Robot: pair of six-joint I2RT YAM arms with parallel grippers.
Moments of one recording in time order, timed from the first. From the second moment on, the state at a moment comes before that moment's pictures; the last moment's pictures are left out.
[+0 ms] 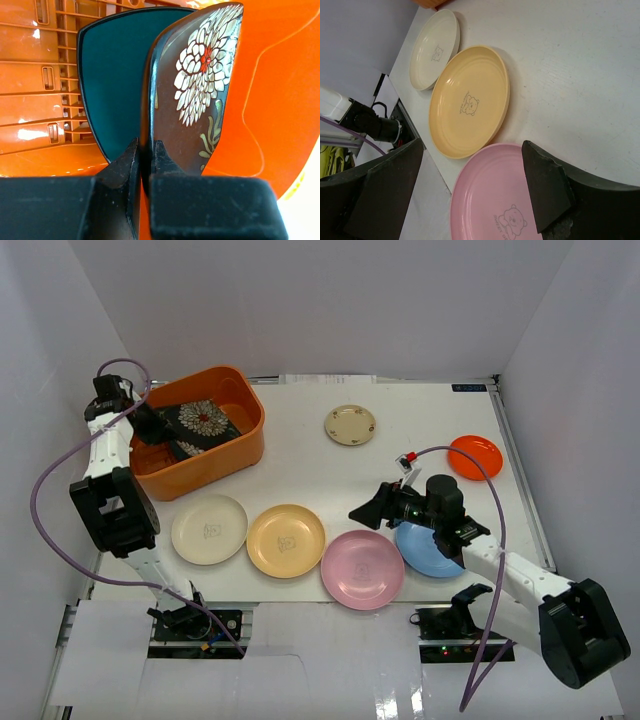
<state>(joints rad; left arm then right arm) 0.36 1.84 1.62 -0.71 0.35 -0.46 0.50 1.02 0.40 0.31 -0.58 0.61</state>
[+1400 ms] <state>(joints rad) 0.24 1.36 1.32 -0.41 0.13 -0.47 0.62 1.10 0.48 0.20 -0.42 0.54</state>
